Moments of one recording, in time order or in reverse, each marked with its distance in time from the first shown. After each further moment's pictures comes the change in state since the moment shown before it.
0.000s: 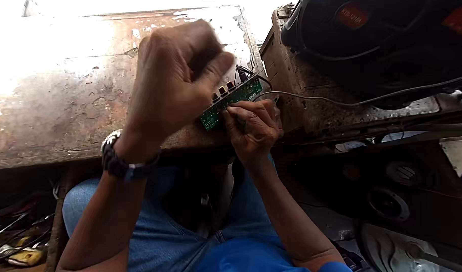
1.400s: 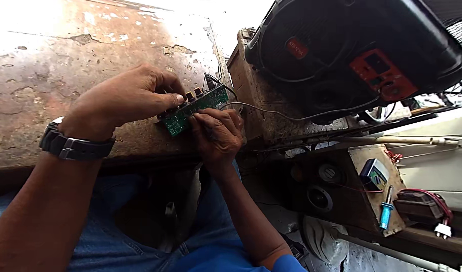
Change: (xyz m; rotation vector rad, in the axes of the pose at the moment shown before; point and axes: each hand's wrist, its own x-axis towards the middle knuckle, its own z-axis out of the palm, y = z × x) left_hand 0.002 -0.058 0.018 -0.280 -0.448 -0.268; right_hand 0.002 -0.002 0.001 -0.020 0.014 -0.029
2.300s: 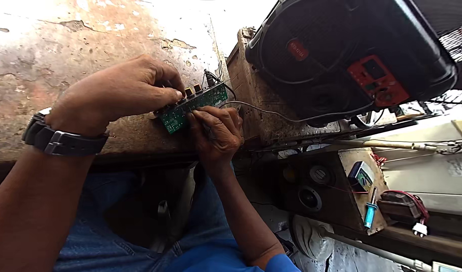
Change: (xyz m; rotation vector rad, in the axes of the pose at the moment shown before) left_hand 0.001 -0.002 0.000 -0.016 -0.009 0.000; right_hand -0.001 0.002 0.001 -0.030 0.000 -0.004
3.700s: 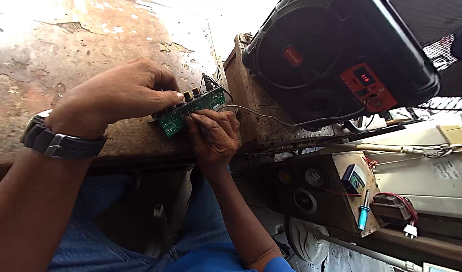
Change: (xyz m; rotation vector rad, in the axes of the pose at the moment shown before) left_hand 0.001 -0.004 0.000 0.094 0.035 0.010; right_hand 0.002 -0.002 0.000 0.018 -0.011 -0.013
